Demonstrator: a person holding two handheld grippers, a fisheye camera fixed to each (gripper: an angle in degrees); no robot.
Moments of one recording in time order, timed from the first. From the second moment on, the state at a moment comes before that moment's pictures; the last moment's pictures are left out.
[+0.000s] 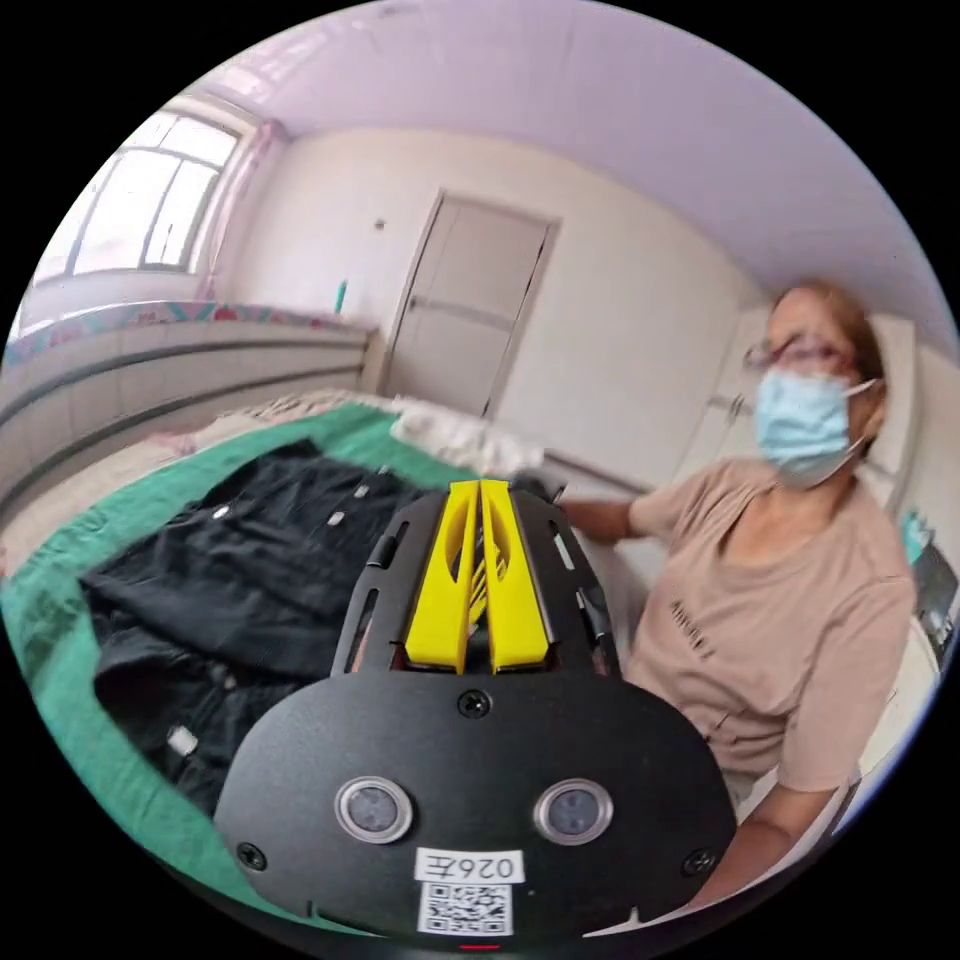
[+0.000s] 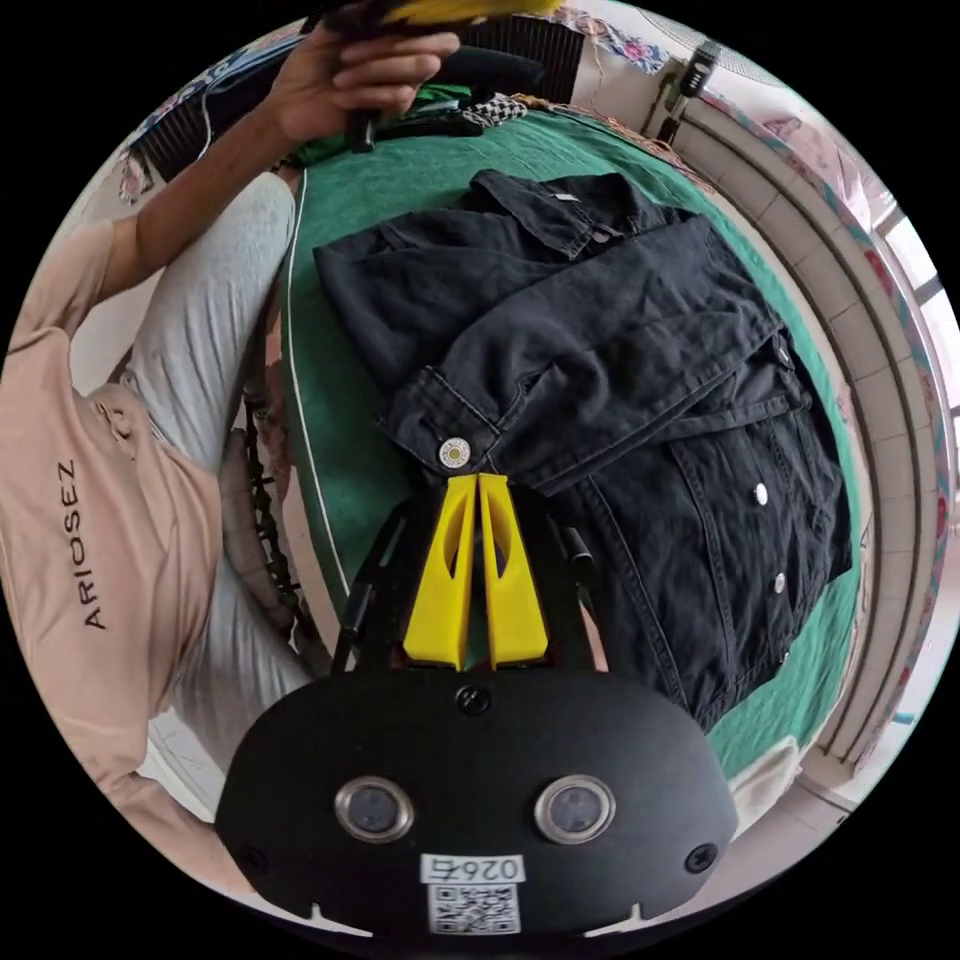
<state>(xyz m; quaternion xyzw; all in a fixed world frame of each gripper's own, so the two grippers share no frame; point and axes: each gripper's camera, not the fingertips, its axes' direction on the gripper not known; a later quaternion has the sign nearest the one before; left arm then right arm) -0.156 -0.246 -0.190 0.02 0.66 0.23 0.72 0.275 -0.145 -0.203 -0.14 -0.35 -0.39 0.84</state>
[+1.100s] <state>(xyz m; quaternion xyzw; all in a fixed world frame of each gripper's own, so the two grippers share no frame) 0.422 -0.356 0.056 -0.40 0.31 0.27 0.82 0.641 0.039 -0.078 -0.16 -0.33 0.18 0.91</state>
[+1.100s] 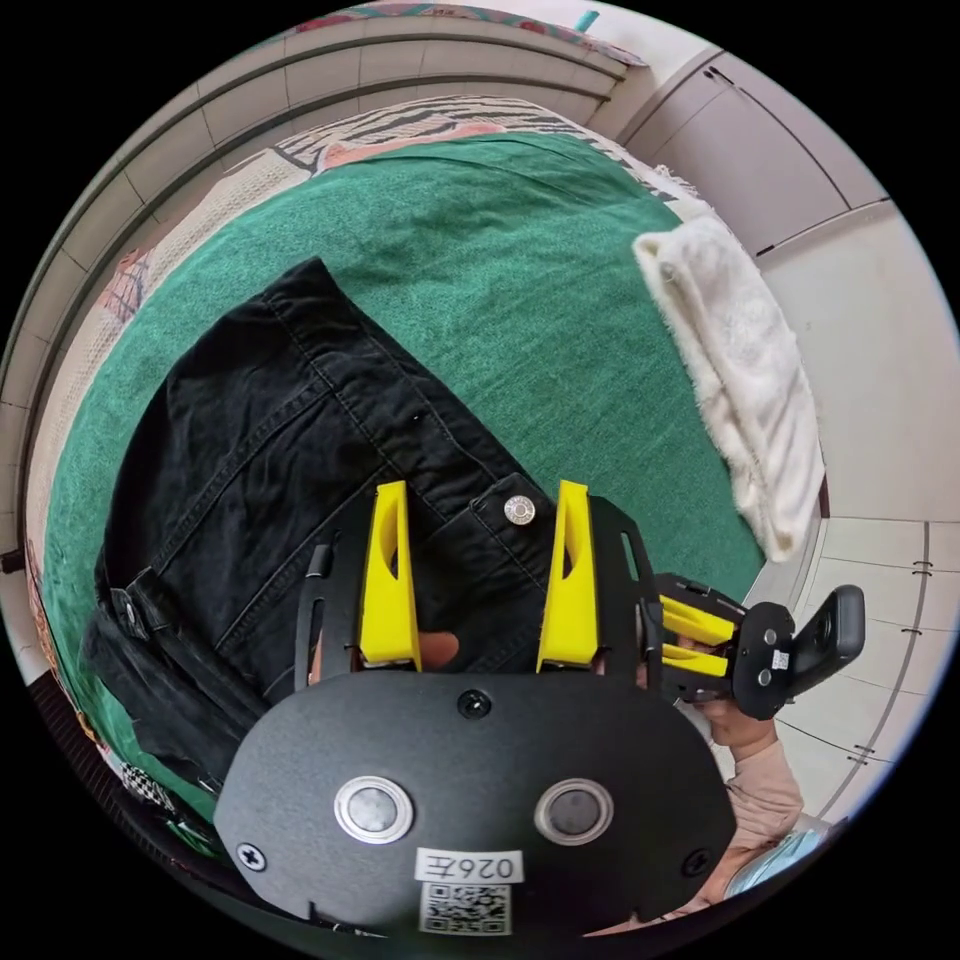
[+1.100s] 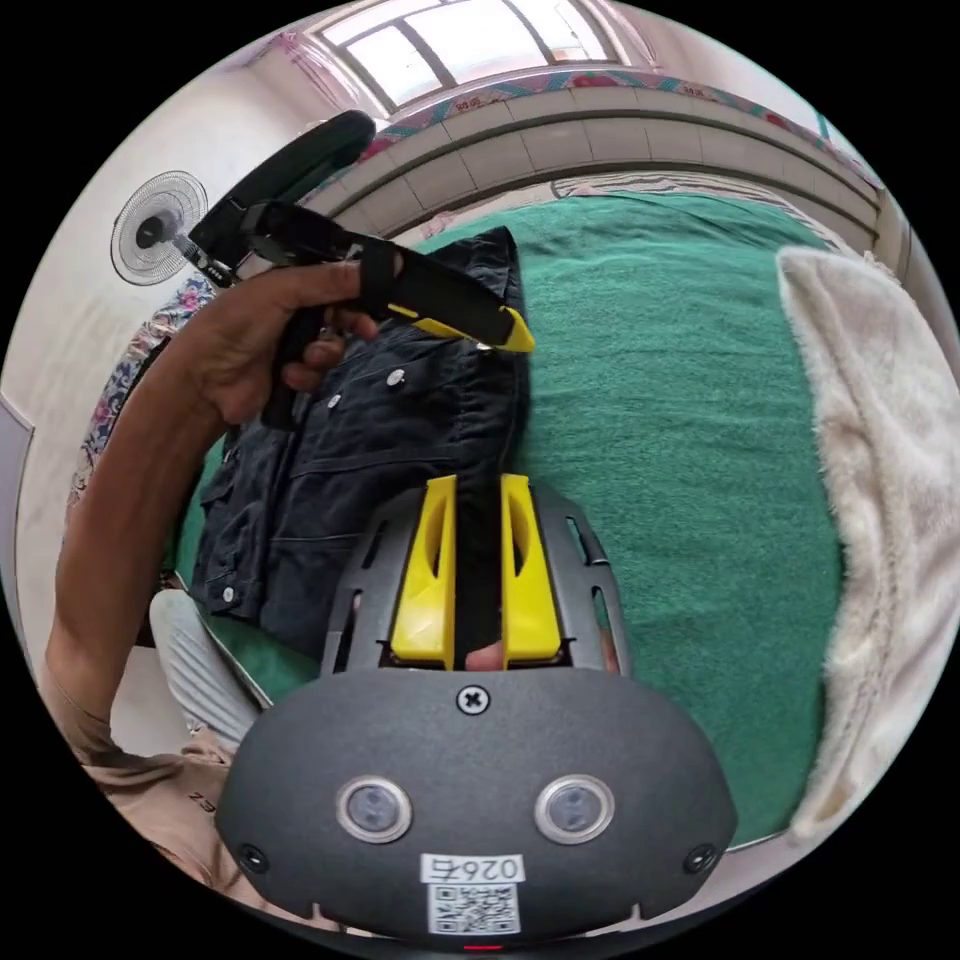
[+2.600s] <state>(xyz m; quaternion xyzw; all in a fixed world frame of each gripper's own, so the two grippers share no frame) -0.306 -0.159 0.252 -0.28 0.55 -0.10 0.78 0.249 -0.239 -0.169 -0.13 -0.51 -0.13 0.84</state>
